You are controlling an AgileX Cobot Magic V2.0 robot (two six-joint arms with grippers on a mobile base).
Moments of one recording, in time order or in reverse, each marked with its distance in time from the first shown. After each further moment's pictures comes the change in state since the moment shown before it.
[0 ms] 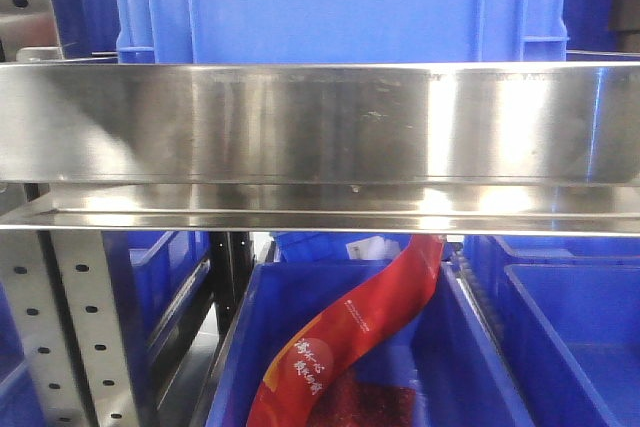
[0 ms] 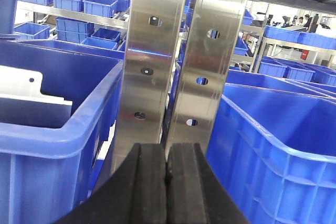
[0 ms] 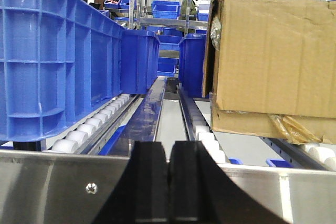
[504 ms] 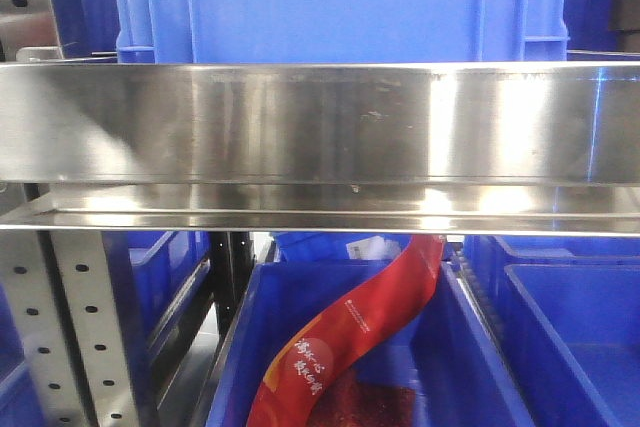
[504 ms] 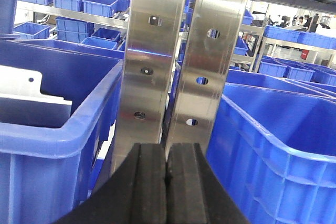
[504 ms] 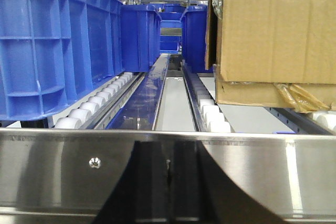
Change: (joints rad) left arm 0.000 0.000 0.000 0.000 0.000 0.000; right arm 0.000 0.000 0.002 0.047 0.082 0.000
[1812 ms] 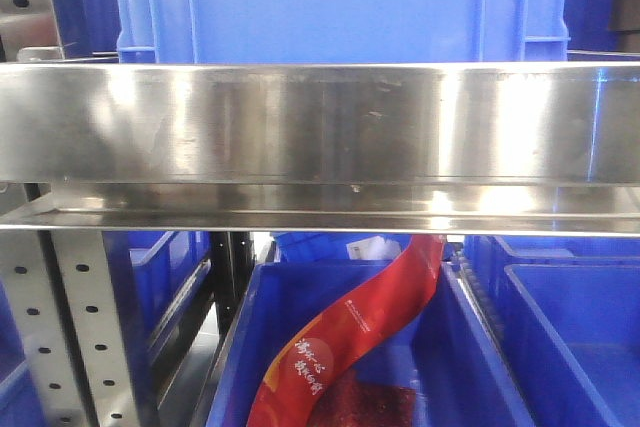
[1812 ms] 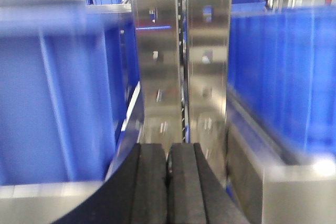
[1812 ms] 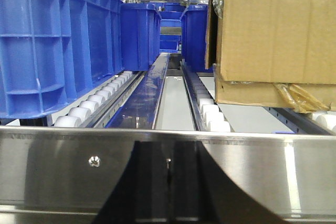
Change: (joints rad) left arm 0.000 -0.326 0.394 0.258 -0.006 0.000; right arm 0.000 0.000 0.000 -0.004 0.002 0.000
